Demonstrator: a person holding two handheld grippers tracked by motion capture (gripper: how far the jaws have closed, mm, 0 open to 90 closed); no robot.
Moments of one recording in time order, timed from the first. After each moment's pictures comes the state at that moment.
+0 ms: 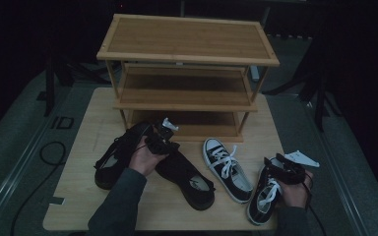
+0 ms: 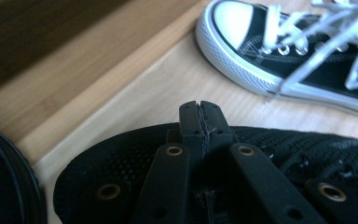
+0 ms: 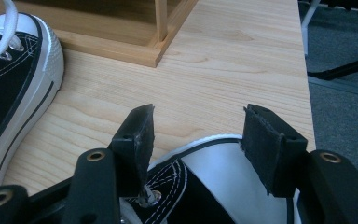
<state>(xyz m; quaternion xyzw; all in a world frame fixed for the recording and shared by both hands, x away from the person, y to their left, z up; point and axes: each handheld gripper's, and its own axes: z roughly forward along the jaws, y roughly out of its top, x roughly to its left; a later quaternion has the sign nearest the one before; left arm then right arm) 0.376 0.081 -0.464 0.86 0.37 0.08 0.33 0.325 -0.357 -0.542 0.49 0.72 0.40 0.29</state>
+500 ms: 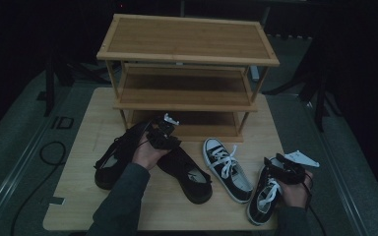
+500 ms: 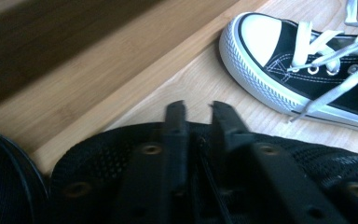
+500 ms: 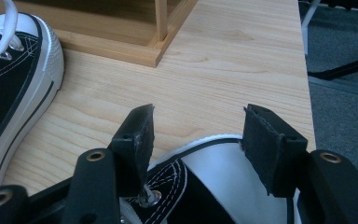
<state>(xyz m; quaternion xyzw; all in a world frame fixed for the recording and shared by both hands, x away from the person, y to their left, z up) 0.389 0.080 -0.468 0.86 0.40 0.09 0.32 0.325 -0.357 -0.542 0.49 0.72 0.40 0.29</state>
